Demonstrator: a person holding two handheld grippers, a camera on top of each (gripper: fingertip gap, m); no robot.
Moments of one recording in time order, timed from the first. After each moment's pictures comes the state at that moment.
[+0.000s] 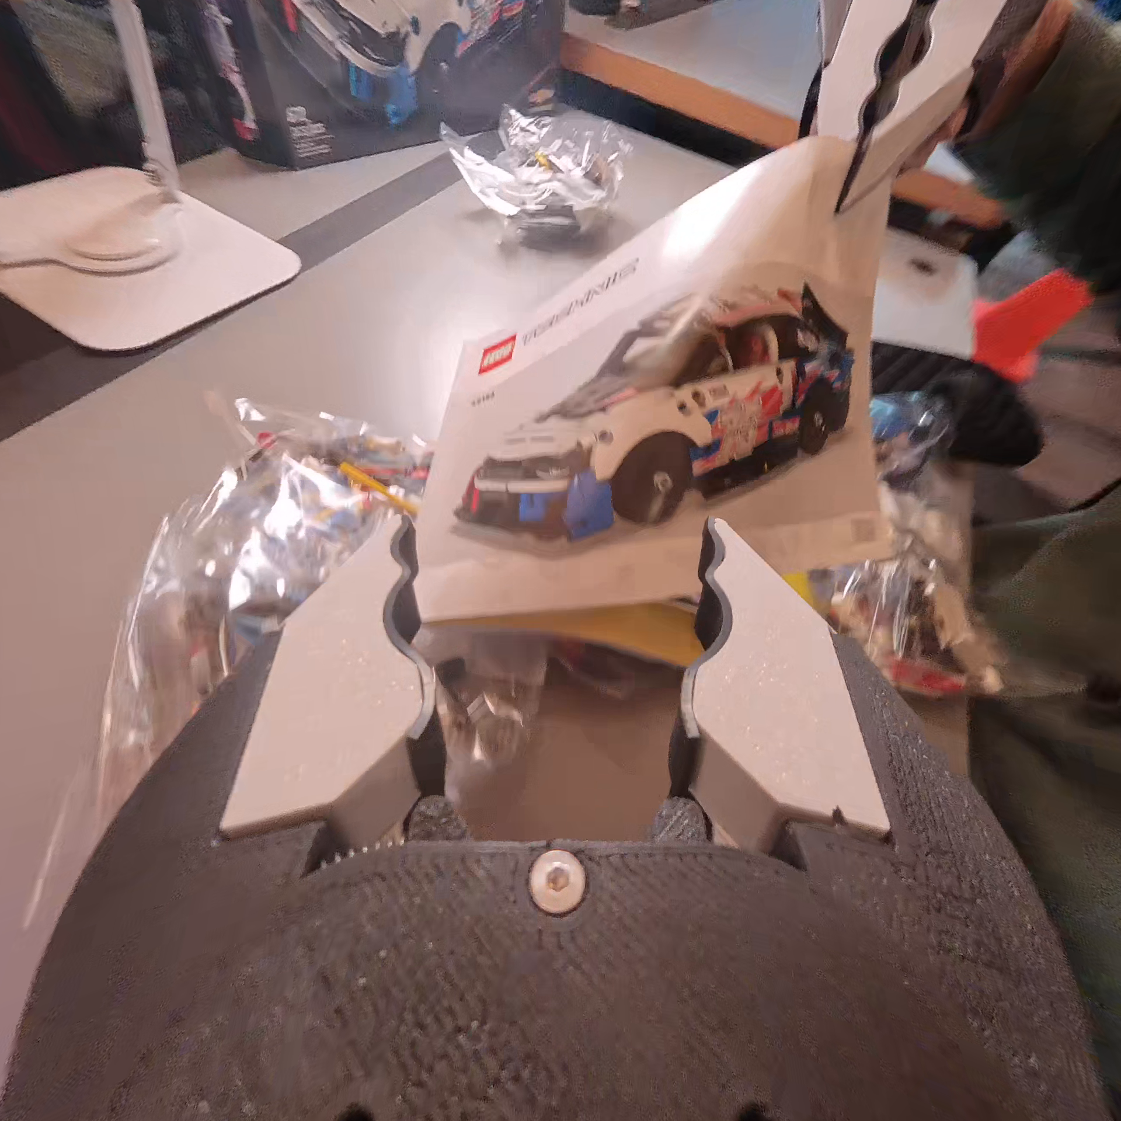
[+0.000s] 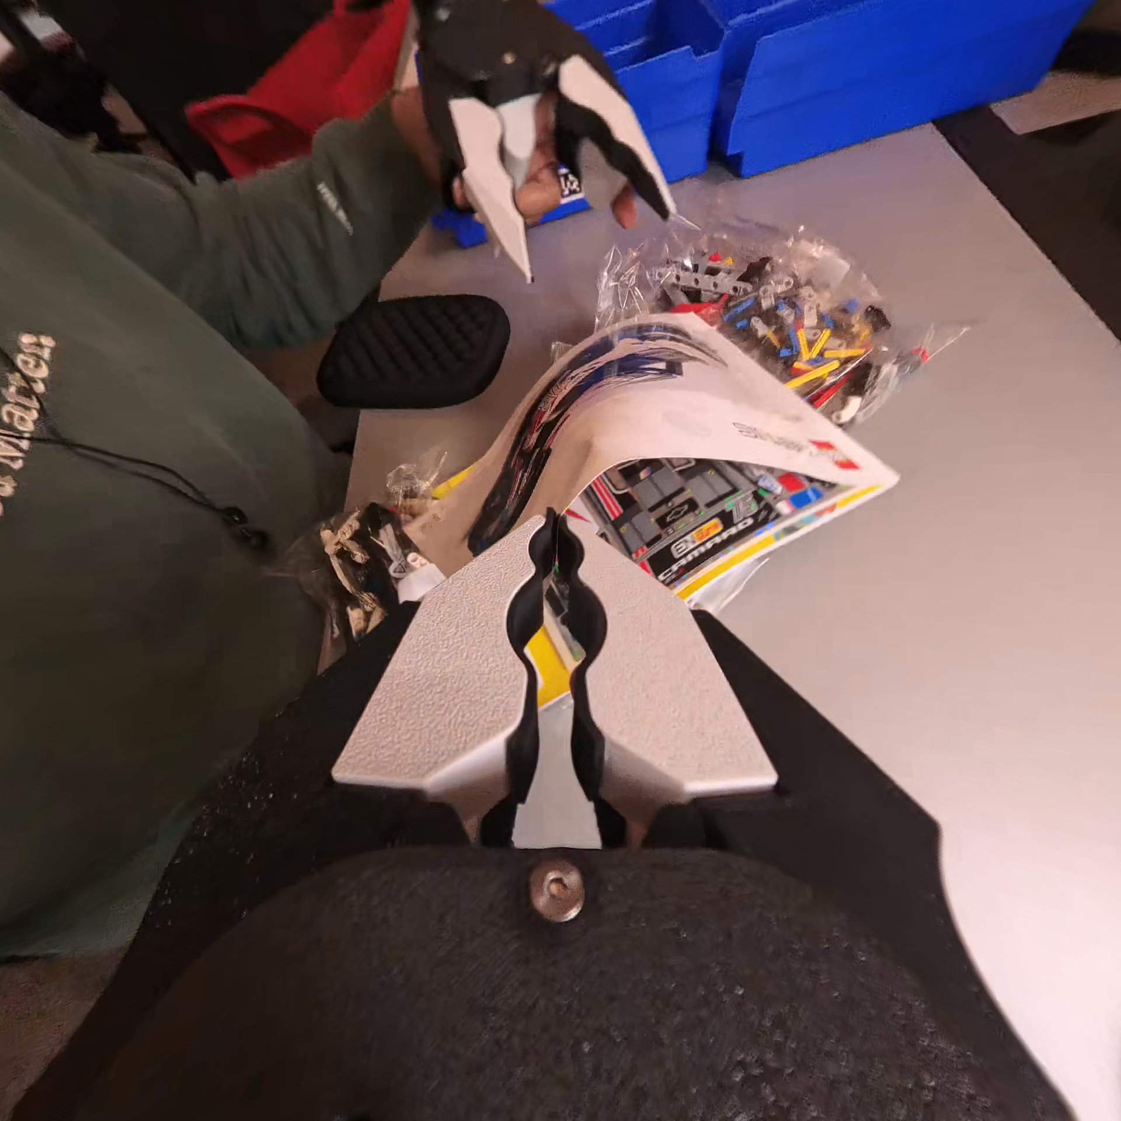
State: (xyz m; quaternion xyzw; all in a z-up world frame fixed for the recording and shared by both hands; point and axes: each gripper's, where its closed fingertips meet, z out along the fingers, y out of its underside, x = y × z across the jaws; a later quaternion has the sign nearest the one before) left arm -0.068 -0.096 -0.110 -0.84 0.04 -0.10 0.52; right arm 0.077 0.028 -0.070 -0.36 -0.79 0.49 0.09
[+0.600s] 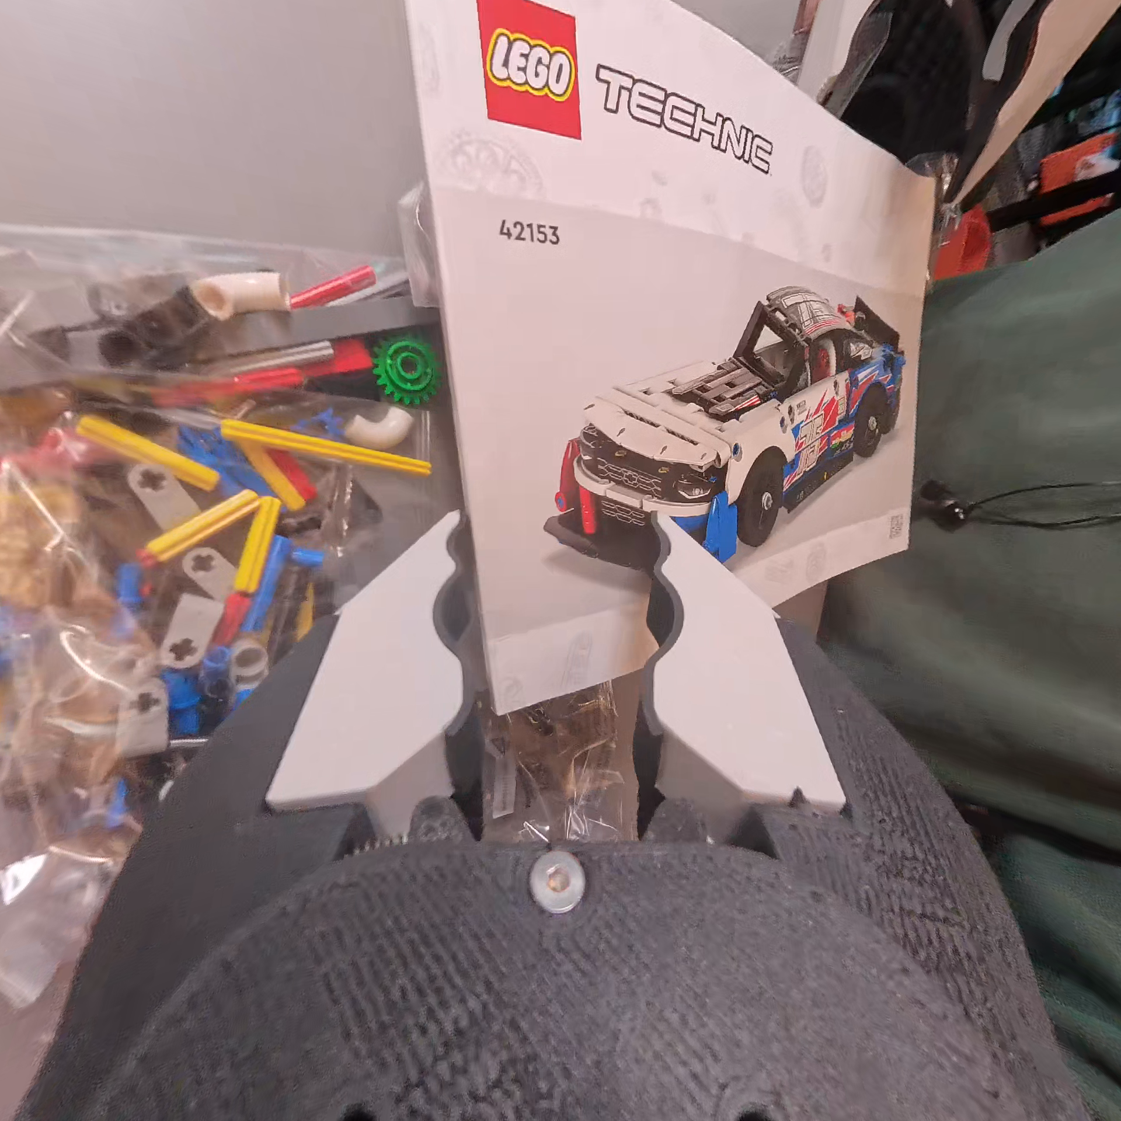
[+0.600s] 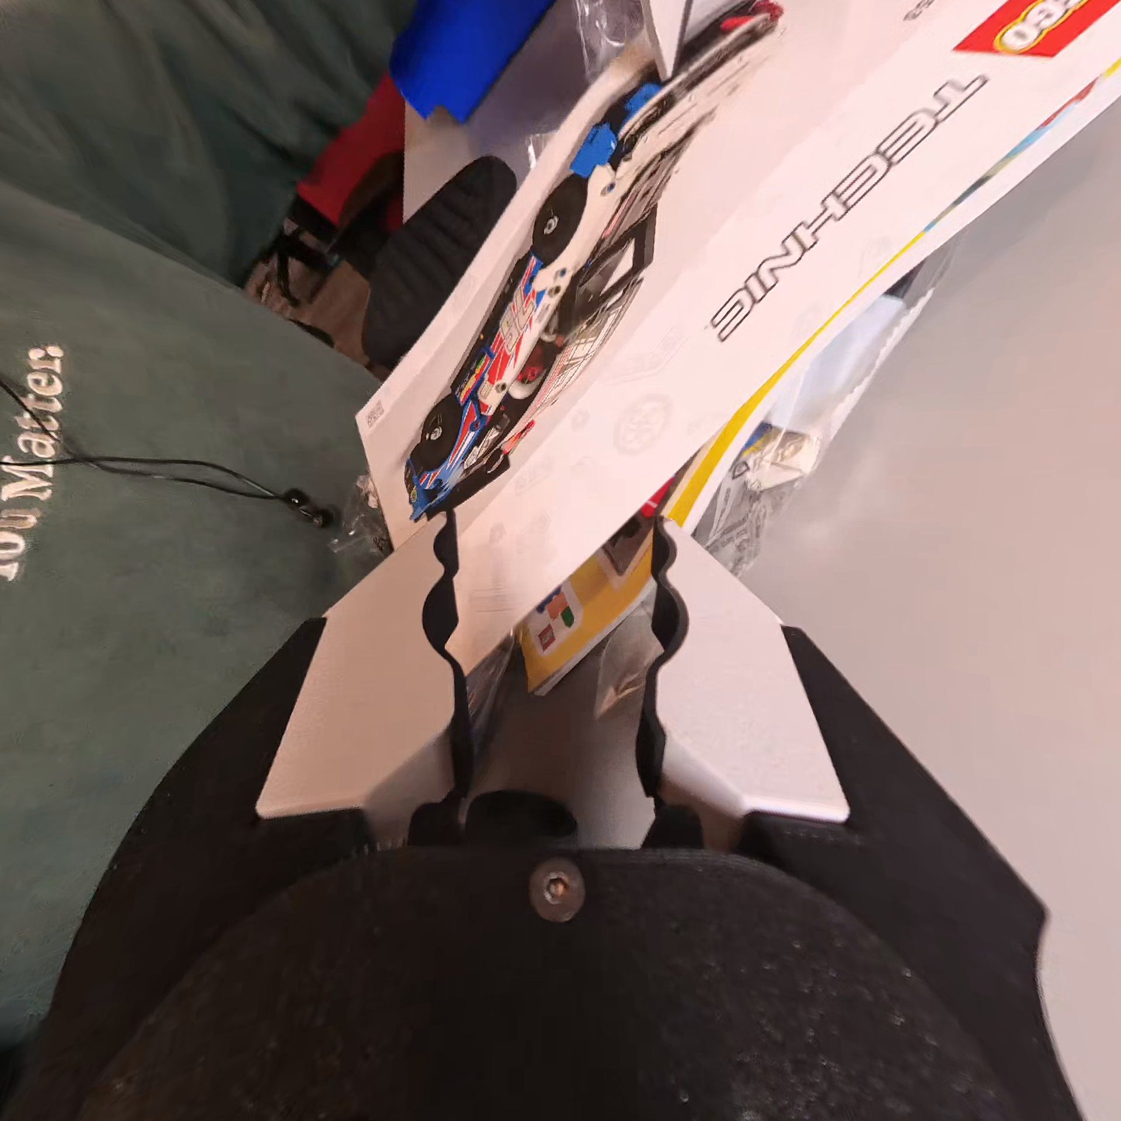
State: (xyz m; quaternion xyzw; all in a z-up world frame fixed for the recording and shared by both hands) left arm -0.081 -0.043 -0.194 -0.92 0.11 -0.35 0.14; right arm 0.092 0.021 -0.168 -0.47 -0.72 0.49 -0.12
